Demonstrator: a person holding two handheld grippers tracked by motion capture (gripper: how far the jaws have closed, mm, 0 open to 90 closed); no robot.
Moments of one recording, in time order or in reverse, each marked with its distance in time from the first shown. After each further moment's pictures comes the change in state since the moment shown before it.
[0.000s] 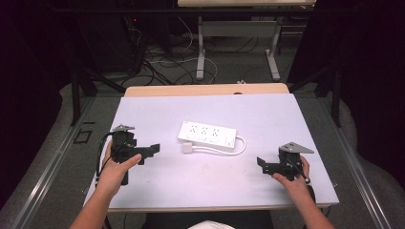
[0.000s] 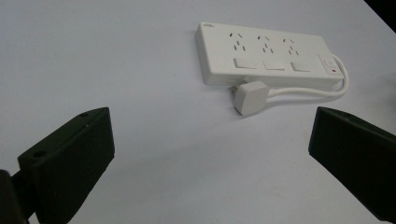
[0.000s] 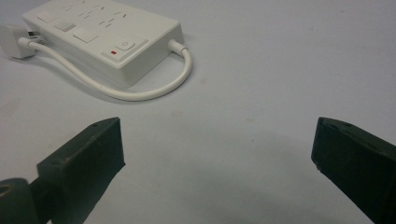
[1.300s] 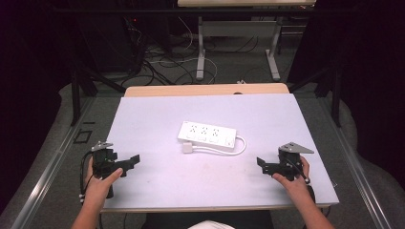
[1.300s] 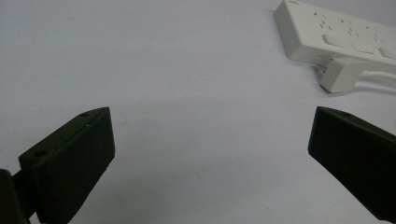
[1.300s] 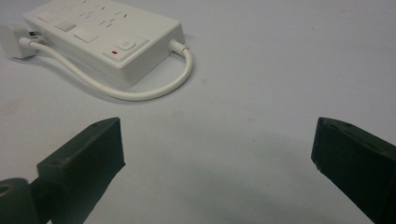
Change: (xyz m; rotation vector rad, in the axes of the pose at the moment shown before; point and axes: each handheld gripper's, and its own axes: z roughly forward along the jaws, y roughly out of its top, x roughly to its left) left arm 0.068 -0.058 0.000 -0.061 0.092 -0.094; right arm 0.000 0.000 0.000 0.001 0.002 0.002
